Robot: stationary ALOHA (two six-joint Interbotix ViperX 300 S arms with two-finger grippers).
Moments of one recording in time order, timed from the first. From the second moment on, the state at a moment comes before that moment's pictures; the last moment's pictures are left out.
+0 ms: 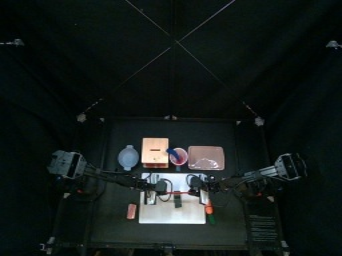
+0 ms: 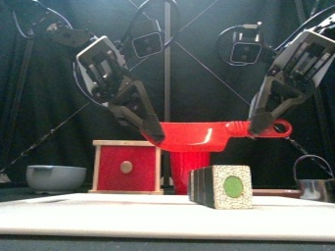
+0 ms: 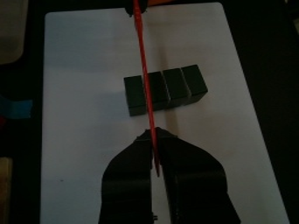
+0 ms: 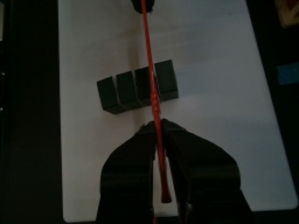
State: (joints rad) left arm -0.15 0.04 0.66 -0.04 0.01 0.00; right arm 0.13 -0.25 0.92 -0.34 0.07 0.63
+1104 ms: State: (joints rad) left arm -0.15 0.12 0.62 -0.04 0.01 0.00; right arm 0.13 -0.20 0.93 -0.33 0.13 0.63
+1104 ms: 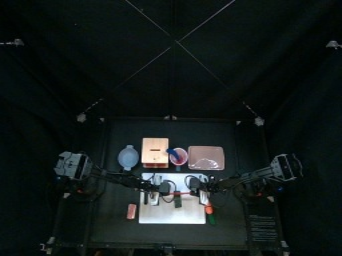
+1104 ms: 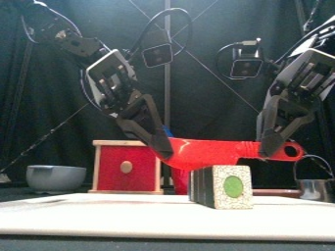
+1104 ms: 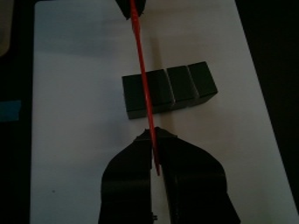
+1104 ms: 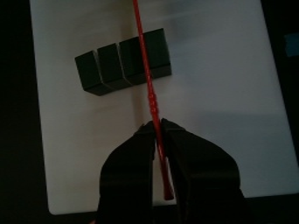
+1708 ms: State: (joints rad) left arm -0.15 0.18 0.61 -0.05 0.01 0.00; right arm 0.13 -0.12 0.92 -0.33 0.13 0.63
